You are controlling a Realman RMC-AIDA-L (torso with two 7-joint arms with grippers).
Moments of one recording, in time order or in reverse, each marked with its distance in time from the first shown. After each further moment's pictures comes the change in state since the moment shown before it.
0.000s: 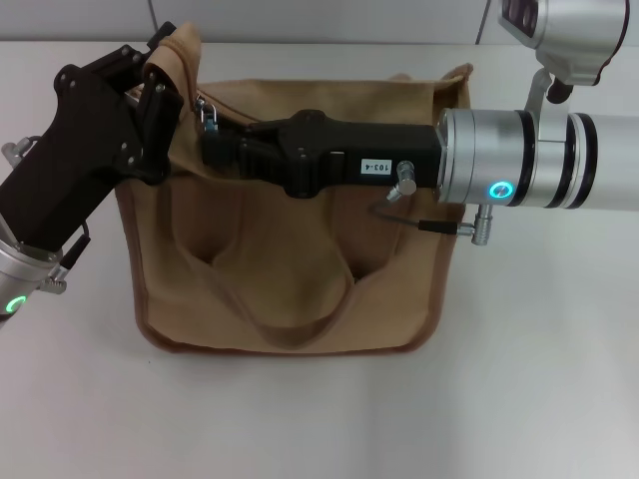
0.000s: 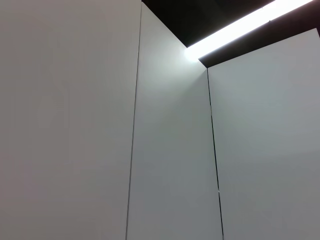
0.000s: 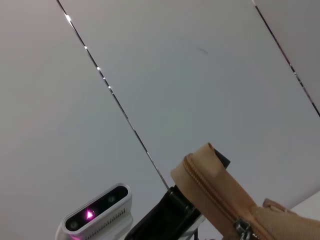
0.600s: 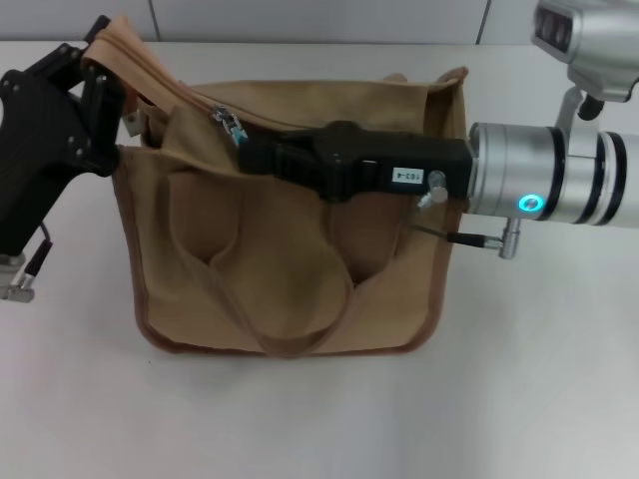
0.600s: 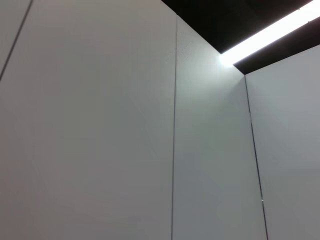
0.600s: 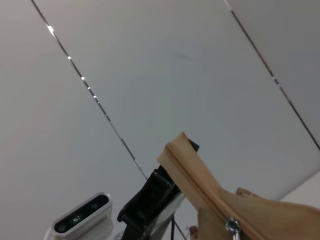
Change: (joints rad) left arm 0.050 0.001 -0.092 -0.002 -0.006 0.000 -0.002; right arm -0.062 -0.016 0.019 0.000 -0.006 -0.010 0.018
